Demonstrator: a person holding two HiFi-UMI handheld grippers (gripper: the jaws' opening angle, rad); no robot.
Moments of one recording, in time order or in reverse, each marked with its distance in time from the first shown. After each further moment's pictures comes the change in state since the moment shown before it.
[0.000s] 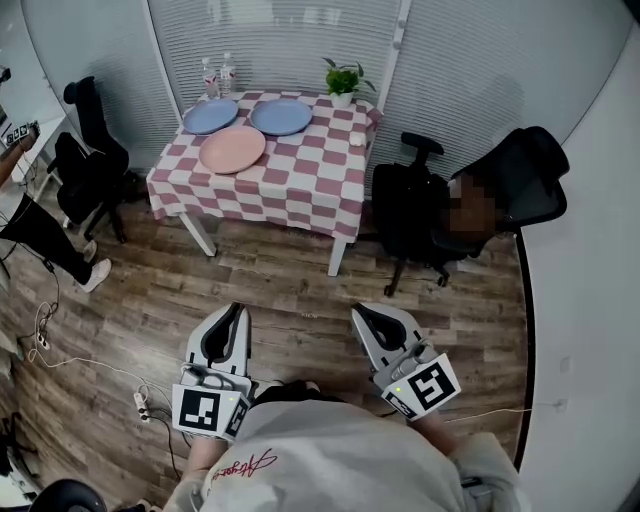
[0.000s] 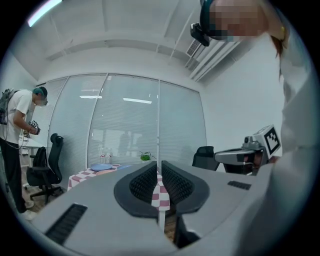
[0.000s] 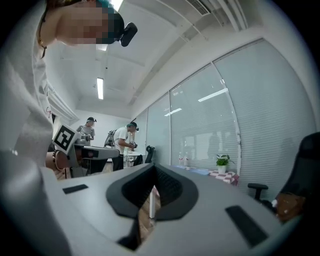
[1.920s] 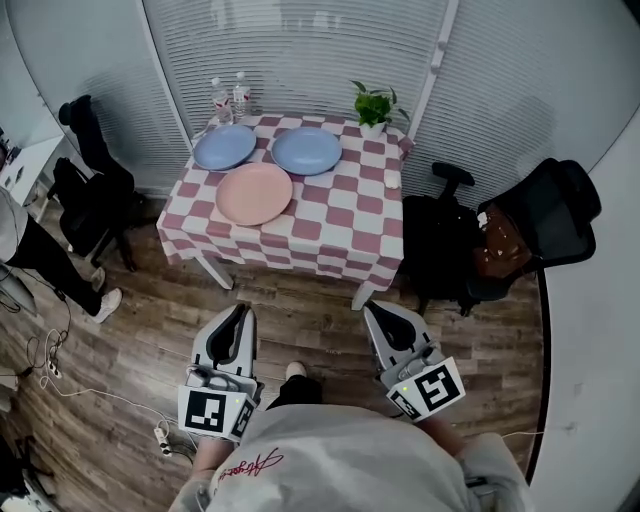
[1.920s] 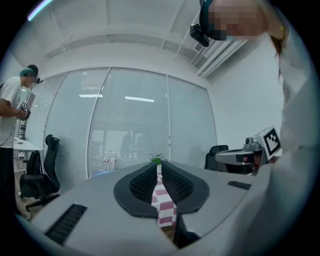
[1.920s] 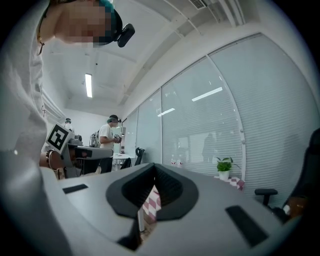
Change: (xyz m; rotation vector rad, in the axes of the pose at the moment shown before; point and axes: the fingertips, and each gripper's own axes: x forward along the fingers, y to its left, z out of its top) left arm 0.147 0.156 0.018 0.011 0.001 0.005; right arm 0.194 -0.090 0.005 0.039 -0.021 -0.075
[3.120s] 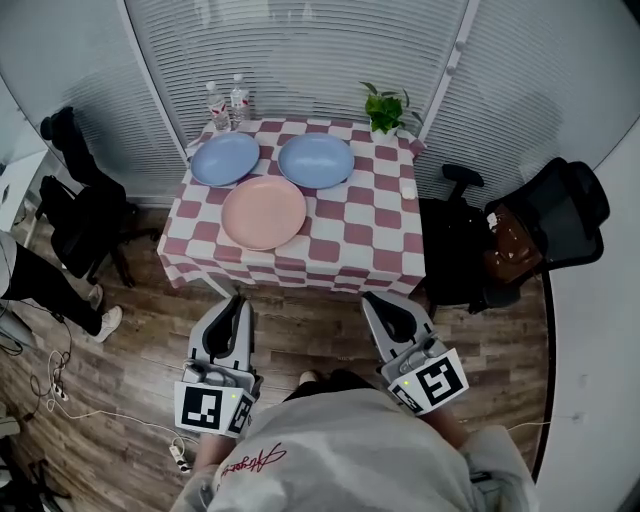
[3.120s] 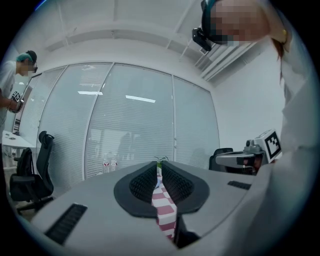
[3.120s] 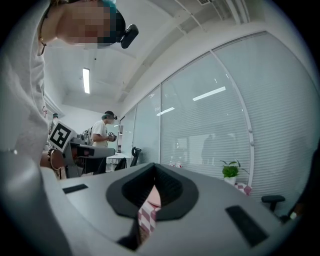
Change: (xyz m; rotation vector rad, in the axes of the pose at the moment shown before) left arm 0.074 0.101 0.006 -0.024 -0.020 -0.043; right arm 0.118 -0.013 0.002 -0.028 0.003 -0.025
